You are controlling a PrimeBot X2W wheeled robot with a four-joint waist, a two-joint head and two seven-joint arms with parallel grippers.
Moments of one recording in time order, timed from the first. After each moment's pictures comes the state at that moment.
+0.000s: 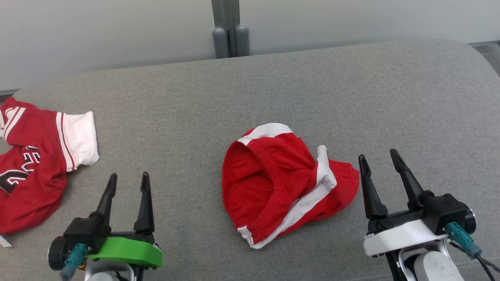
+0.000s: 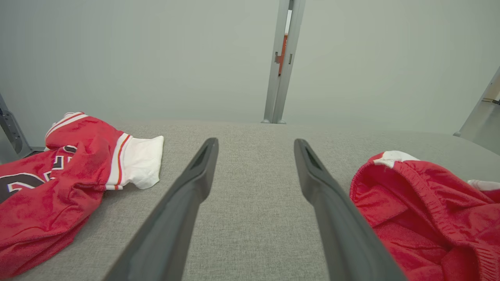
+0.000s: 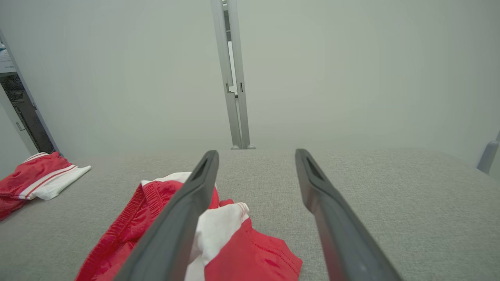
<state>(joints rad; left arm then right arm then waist) -0.06 0.05 -0.02 0.20 -0.22 -0.13 -0.26 -0.03 -0.06 0.10 0.03 0.14 0.13 -0.26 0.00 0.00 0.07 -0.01</state>
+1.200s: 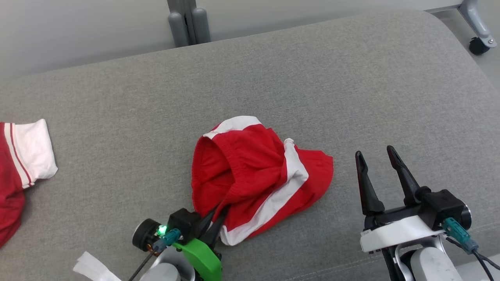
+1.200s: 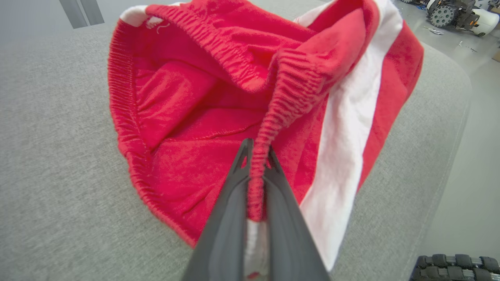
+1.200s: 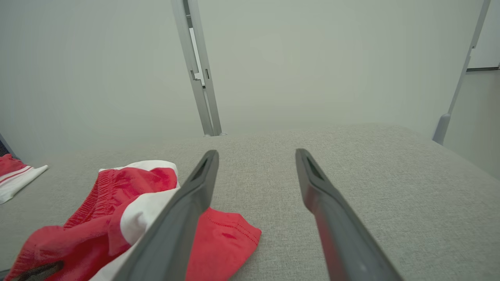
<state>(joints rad) -0.29 0.18 -0.68 0.54 -0.41 -0.13 -0.26 -0.05 -0.05 0.10 0.05 0.15 0.13 -0.26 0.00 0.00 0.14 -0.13</state>
